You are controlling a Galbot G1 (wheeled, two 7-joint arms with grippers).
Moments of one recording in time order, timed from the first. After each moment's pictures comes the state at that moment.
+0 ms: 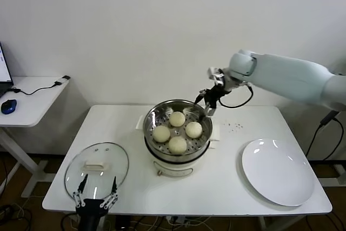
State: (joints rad) left arm 1.88 -1.56 -0.61 -2.14 0.20 -0.12 -0.04; right arm 0.67 0.98 -1.51 1.11 0.91 -0.11 -0.95
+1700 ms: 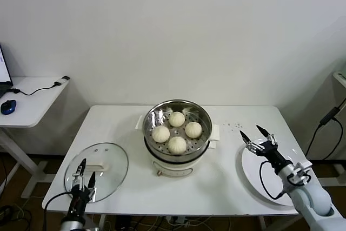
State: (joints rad) left arm 1.66 -1.52 -0.77 -1.89 1.36 -0.12 -0.18; right arm -1.28 0.90 0.49 1.62 0.71 0.13 -0.31
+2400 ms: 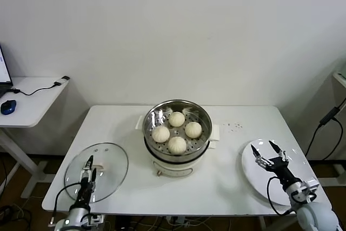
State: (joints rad) left arm 1.45 -1.48 -0.77 -1.60 1.57 -0.10 -0.27; right arm -1.38 1.00 0.61 1.58 0.59 0.15 -0.30
